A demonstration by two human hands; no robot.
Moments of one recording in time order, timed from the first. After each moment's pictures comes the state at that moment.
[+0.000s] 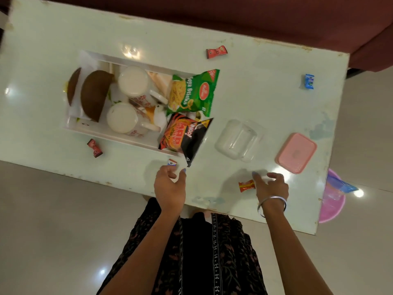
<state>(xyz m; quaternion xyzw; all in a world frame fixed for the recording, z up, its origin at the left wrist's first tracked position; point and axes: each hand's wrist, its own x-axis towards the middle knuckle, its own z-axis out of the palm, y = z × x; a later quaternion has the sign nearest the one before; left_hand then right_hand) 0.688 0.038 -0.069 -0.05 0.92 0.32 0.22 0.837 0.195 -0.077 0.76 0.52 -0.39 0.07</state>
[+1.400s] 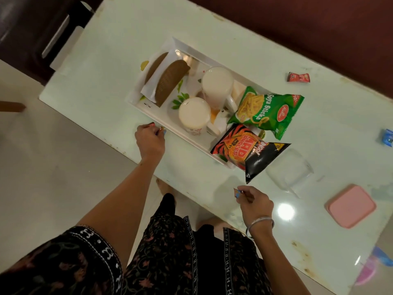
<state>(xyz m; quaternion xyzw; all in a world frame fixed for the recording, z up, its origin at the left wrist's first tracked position) 0.500 -0.056 -0.109 -0.07 0.95 0.26 0.13 0.744 0.108 -0.080 0.52 0.69 -0.50 0.08</state>
